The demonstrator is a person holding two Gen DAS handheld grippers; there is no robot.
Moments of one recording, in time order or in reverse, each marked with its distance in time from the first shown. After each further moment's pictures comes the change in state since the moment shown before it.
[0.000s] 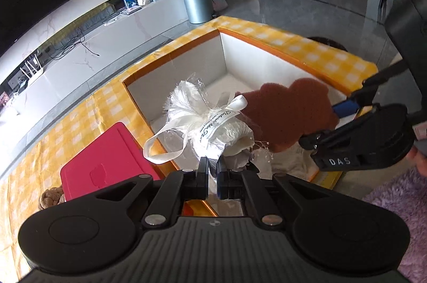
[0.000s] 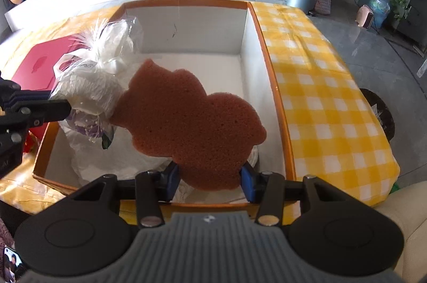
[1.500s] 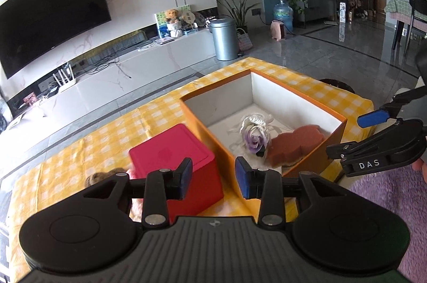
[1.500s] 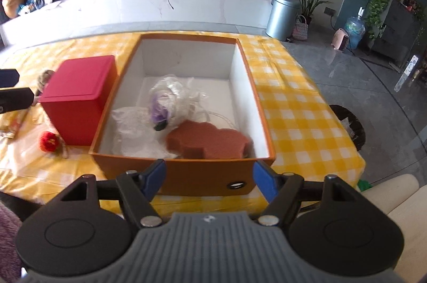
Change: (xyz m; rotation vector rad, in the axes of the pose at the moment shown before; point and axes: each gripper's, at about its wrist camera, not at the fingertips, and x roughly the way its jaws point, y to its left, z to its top) left arm -0.121 0.033 -0.041 -0.120 -0.180 0.079; right arm -0.101 0.039 -0.044 0.019 -0.151 -0.088
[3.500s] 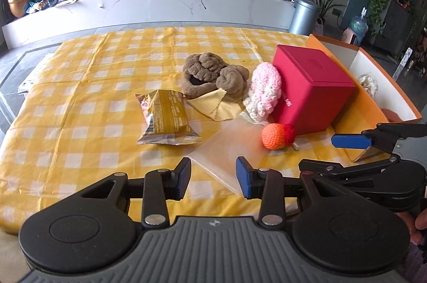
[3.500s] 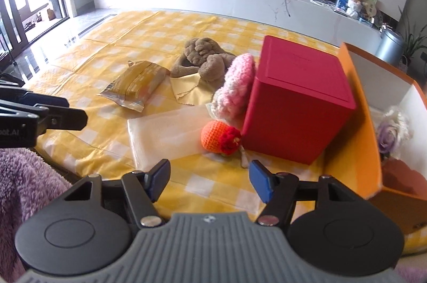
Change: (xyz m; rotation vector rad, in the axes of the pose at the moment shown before) left arm -0.019 0.178 -0.152 -0.450 0.178 0.075; right arm 0.042 0.240 -0.019 -0.285 -0.012 0.338
